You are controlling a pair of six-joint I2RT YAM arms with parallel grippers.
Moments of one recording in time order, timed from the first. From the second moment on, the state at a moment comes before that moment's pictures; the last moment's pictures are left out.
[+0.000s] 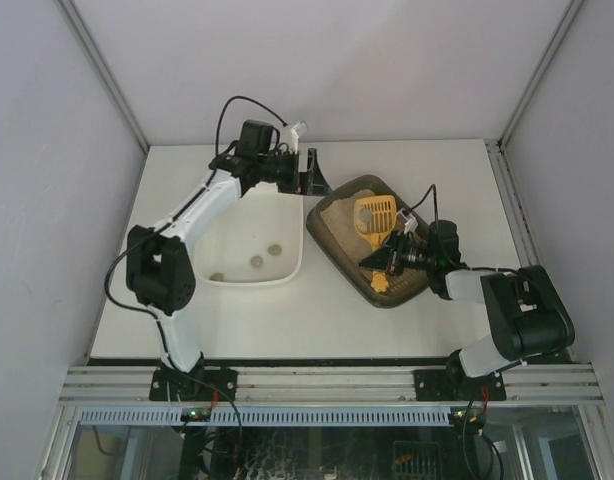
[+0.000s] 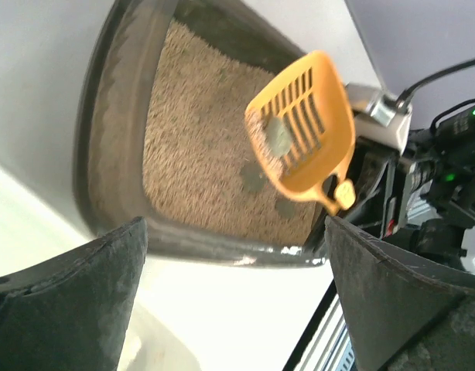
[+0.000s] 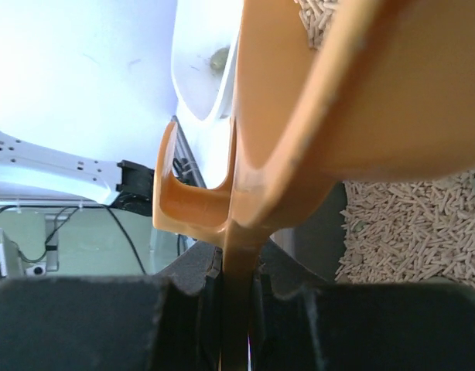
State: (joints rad) left arm -0.41 1.92 1.73 -0.47 0.67 -0.32; right arm 0.19 1.50 0.49 0.55 -0.99 0.81
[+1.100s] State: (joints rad) left arm -0.19 1.33 1.15 -0.86 0.46 0.15; right arm 0.22 1.37 0.33 0.80 -0.90 0.88
